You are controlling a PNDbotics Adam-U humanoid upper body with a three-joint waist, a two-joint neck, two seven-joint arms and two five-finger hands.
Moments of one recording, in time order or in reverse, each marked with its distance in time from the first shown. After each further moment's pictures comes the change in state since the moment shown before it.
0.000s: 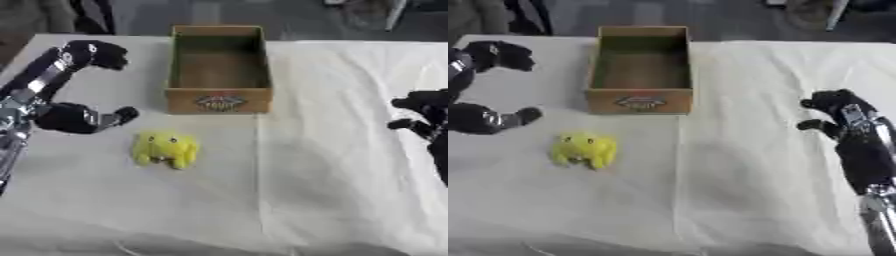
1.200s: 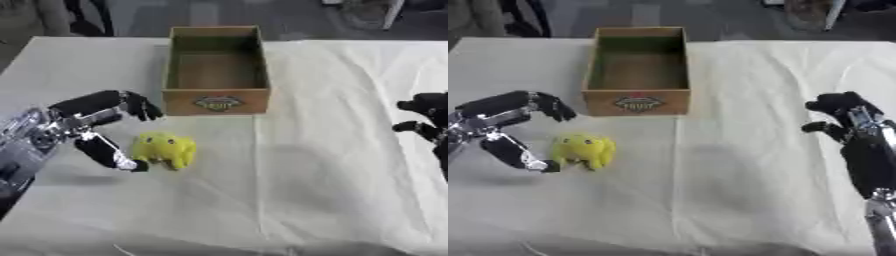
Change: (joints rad) left arm -0.109 0.077 -0.261 0.218 -0.255 -0.024 -0.136; right arm 0.000 0.000 0.001 0.000 0.000 0.004 0.004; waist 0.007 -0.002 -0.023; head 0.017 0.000
